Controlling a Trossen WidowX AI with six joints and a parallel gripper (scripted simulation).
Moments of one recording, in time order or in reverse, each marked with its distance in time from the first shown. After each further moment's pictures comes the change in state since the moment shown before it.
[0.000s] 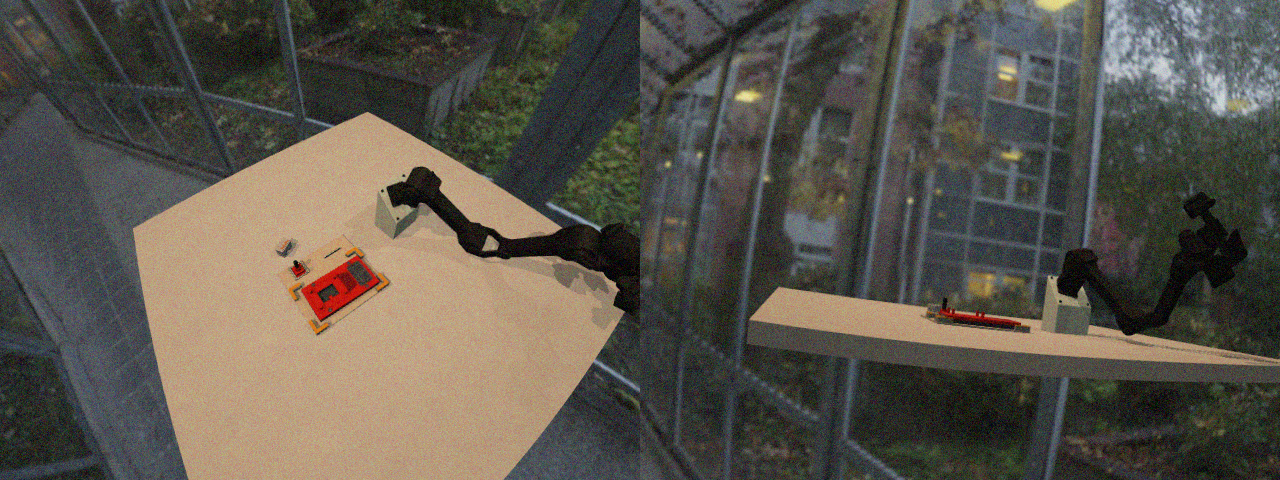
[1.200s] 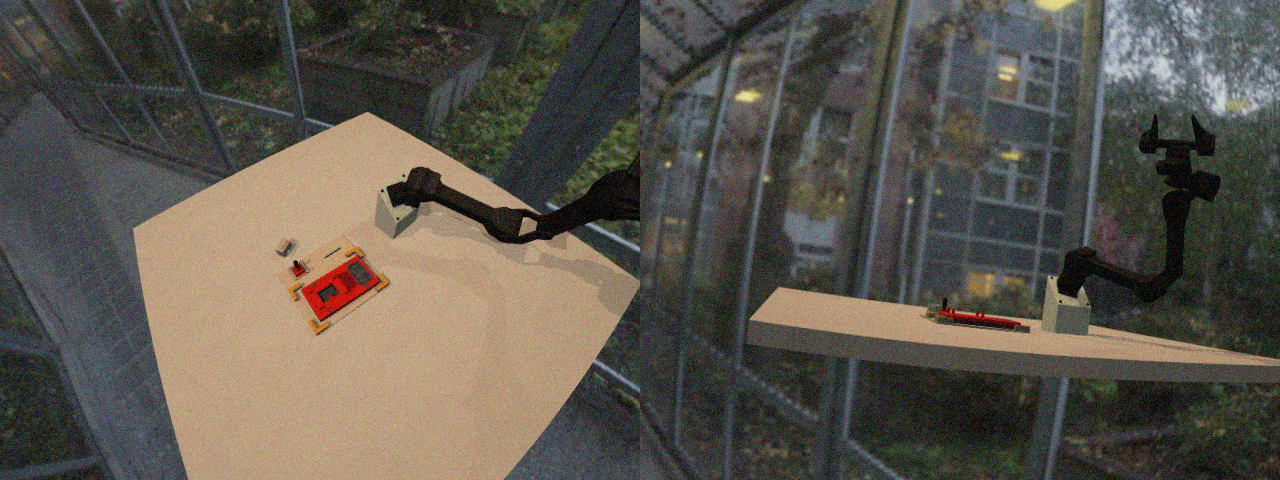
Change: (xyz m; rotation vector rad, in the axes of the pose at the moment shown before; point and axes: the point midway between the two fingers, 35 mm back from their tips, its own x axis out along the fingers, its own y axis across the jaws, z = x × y) arm 0.014 0.242 -0.054 0.717 0.191 0.429
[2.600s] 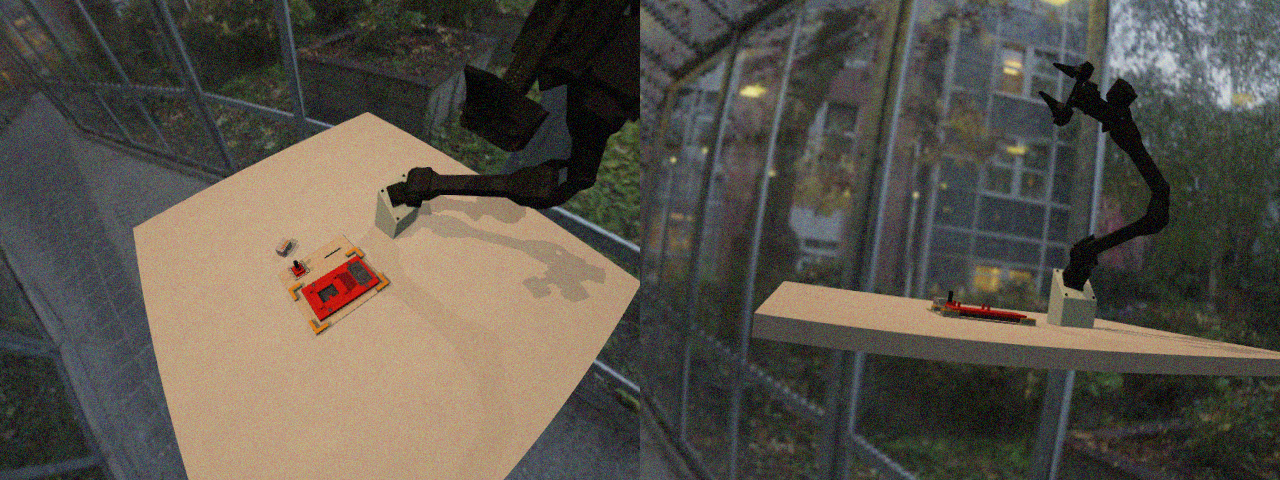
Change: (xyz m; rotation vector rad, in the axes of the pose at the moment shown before) arm 0.050 0.323 -0.087 1.053 0.319 0.752
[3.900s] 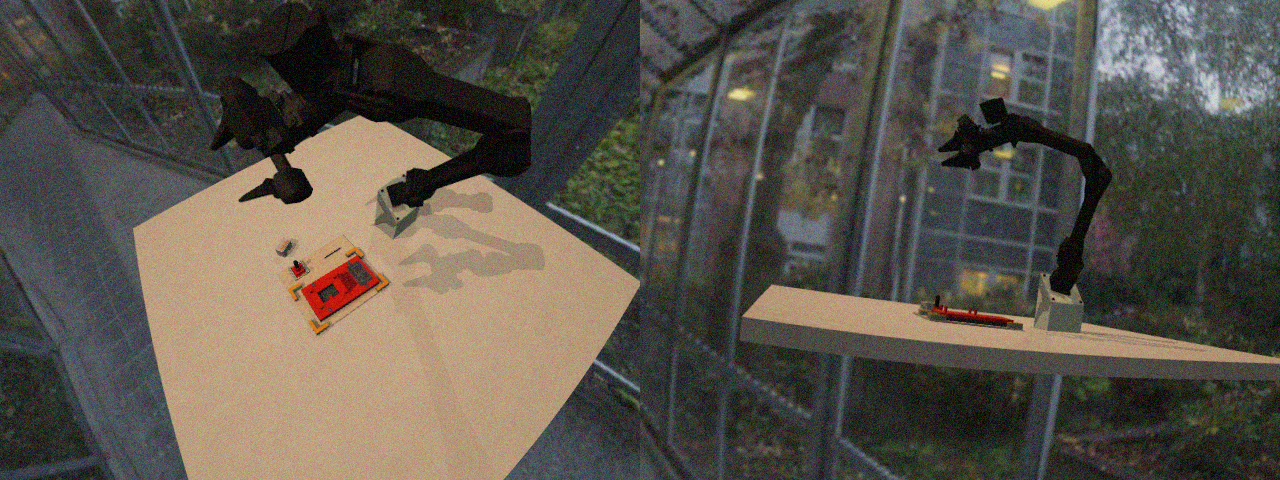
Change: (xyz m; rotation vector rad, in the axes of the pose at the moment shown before) arm 0.117 0.217 -0.208 0.829 0.651 0.599
